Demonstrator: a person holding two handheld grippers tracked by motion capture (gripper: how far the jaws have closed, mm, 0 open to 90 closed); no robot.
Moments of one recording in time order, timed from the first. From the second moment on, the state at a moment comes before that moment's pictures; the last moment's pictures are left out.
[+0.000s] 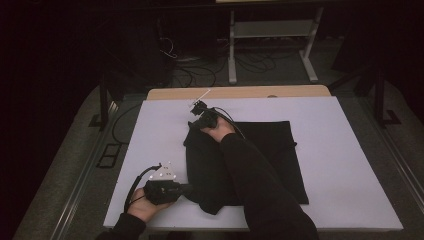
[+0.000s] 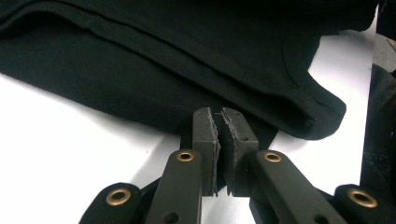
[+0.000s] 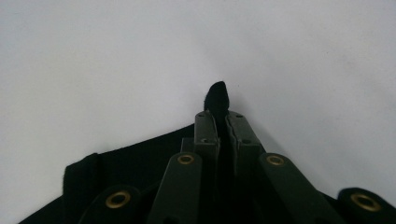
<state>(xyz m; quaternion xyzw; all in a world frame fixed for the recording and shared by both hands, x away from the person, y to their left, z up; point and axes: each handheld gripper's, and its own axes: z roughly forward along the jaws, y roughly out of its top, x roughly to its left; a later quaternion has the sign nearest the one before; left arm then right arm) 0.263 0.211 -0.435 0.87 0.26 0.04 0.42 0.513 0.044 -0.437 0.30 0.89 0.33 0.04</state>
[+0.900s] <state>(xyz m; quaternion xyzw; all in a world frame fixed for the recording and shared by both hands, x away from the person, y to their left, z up) 0.255 0.198 -0.416 0.86 0.24 0.03 0.45 0.493 -0.005 -0.387 0.30 0.87 0.39 0.05</state>
